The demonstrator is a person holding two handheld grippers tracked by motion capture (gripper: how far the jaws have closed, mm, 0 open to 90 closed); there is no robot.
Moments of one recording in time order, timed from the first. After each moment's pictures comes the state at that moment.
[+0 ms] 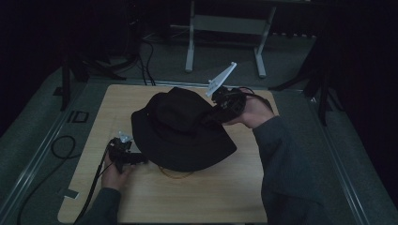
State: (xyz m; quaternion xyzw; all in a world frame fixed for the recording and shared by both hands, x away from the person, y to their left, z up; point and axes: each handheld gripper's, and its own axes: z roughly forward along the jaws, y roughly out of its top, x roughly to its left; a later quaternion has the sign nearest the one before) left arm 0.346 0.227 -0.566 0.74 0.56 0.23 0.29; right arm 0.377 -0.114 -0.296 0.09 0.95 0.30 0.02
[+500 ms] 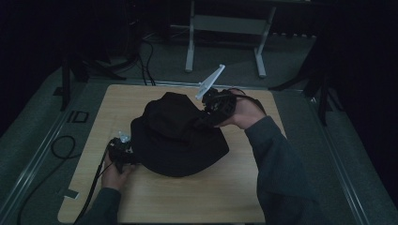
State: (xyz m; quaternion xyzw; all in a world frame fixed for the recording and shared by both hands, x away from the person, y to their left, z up) left arm 0.346 0.227 -0.567 0.74 0.56 0.23 0.29; right arm 0.376 -0.091 -0.303 0.07 0.96 0.28 0.03
